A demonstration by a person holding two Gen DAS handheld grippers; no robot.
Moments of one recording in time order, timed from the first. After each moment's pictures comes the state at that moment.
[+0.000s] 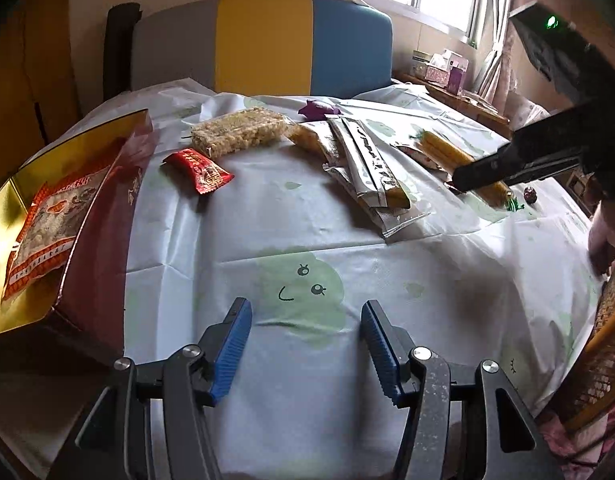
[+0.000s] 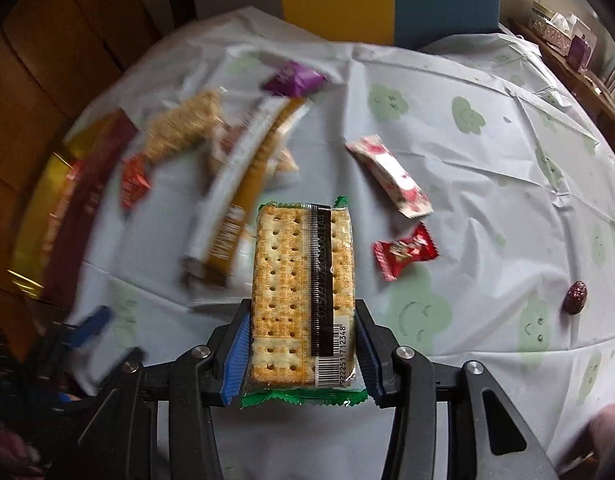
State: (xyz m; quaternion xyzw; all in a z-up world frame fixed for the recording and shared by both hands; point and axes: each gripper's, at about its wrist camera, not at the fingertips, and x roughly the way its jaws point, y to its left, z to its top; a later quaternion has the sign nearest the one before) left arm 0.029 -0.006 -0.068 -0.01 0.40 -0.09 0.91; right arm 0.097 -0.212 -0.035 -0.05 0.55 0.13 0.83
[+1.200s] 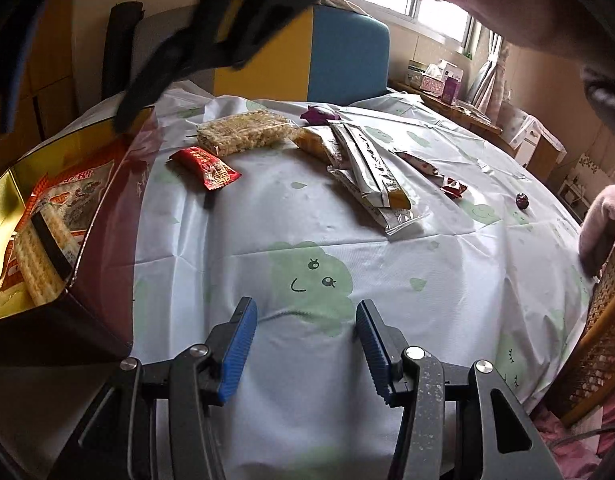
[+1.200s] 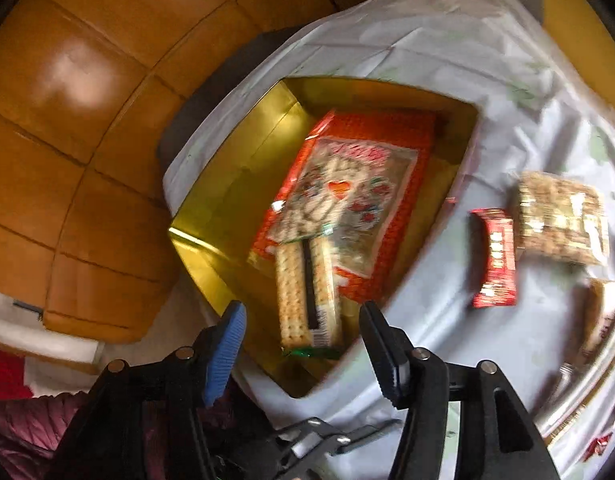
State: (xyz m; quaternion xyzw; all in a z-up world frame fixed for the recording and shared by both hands) left arm 0.020 0.007 -0.071 -0.03 0.39 -0.11 0.92; right arm 0.112 0.058 -0.020 -0.10 0.60 0.42 0.68
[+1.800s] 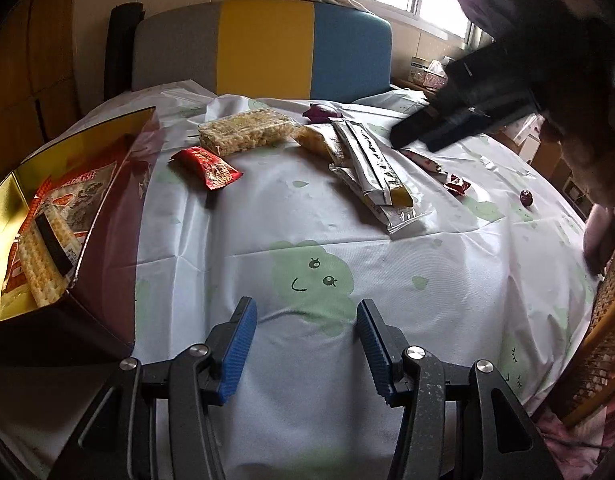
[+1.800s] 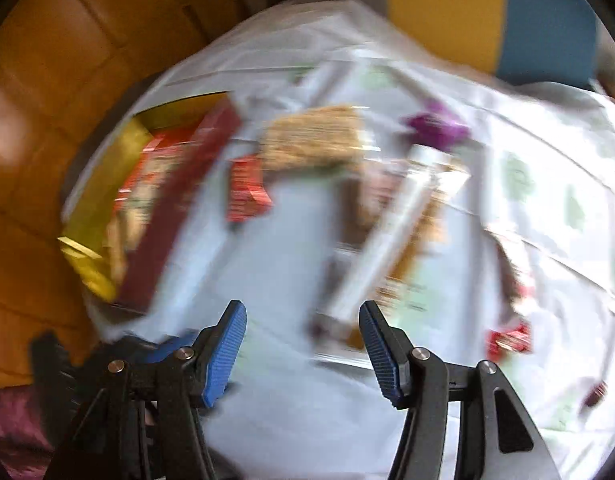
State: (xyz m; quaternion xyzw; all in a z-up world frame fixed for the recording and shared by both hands) left arm 0.021 0.005 -0.072 -0.02 0.39 -0.10 0.92; right arm 0.117 -0.130 -0.023 -0.11 0.55 0.23 0.79
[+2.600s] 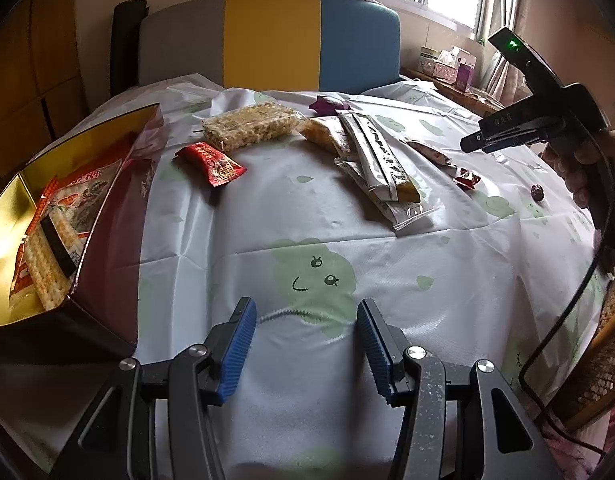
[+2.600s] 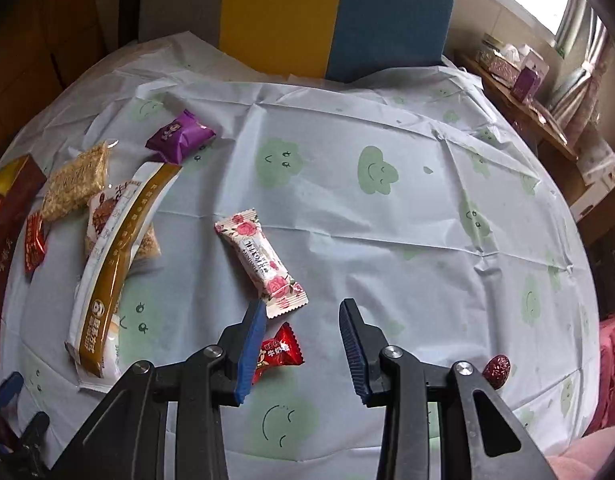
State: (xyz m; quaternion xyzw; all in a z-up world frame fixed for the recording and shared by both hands) left arm 0.026 0.000 -0.071 -0.01 0.41 -0.08 0.91; right arm 0.162 -0.257 -0.030 -0.11 0.49 0.00 0.86
